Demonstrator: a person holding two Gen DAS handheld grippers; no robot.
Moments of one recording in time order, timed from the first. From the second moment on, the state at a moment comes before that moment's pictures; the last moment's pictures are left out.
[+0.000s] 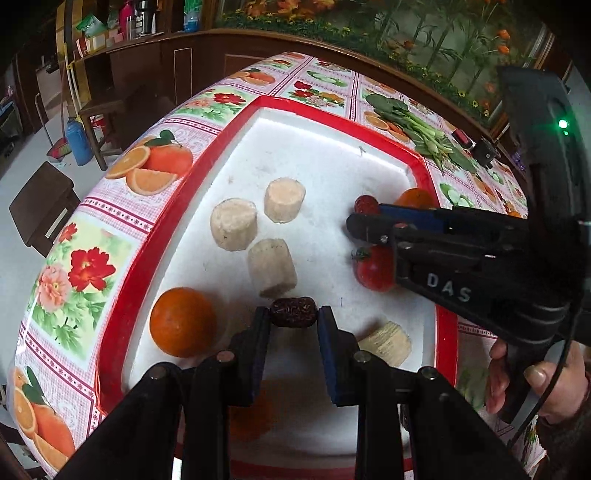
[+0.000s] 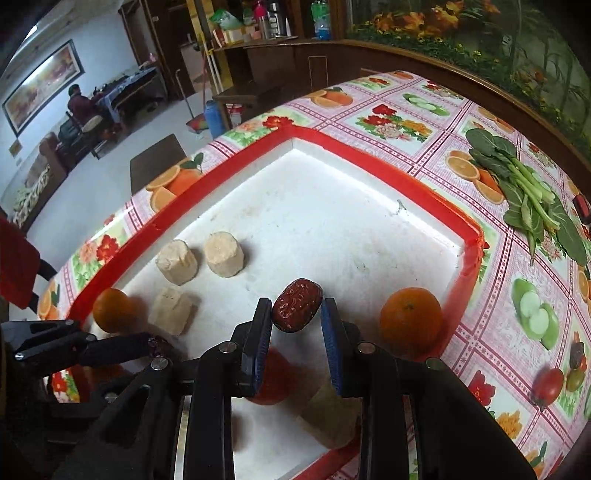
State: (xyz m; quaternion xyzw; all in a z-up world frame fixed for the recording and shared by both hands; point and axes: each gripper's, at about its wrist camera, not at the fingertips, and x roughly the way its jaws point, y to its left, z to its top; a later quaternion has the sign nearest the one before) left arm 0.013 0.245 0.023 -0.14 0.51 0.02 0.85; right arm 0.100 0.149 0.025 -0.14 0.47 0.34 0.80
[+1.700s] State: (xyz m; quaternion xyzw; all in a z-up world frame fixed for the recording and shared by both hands) left arm -0.027 0.201 0.056 -0.09 0.48 0.12 0.86; right arm 0.044 0.082 0.062 -0.12 0.45 0.29 0.83
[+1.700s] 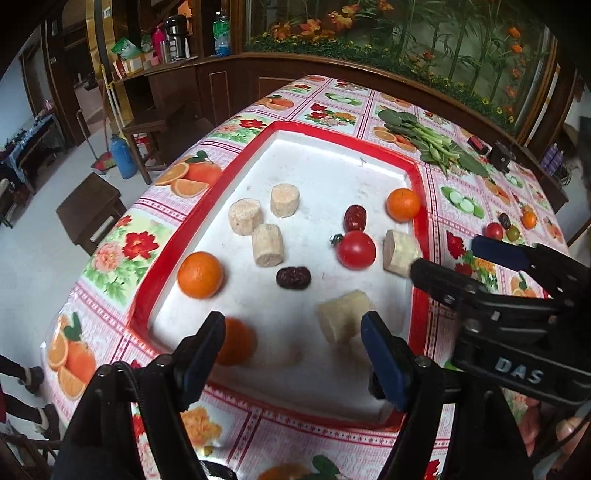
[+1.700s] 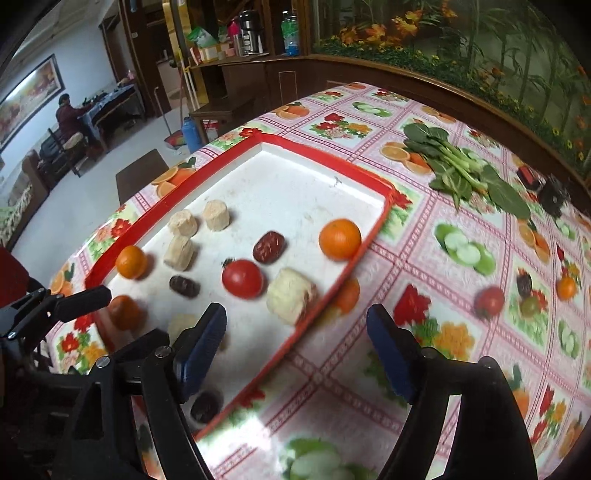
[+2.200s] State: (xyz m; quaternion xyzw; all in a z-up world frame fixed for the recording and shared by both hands) left arm -0.076 0.180 0.067 -0.06 0.45 0.20 0.87; right arm -0.003 0.032 0.072 -0.10 0.45 0.27 0.85
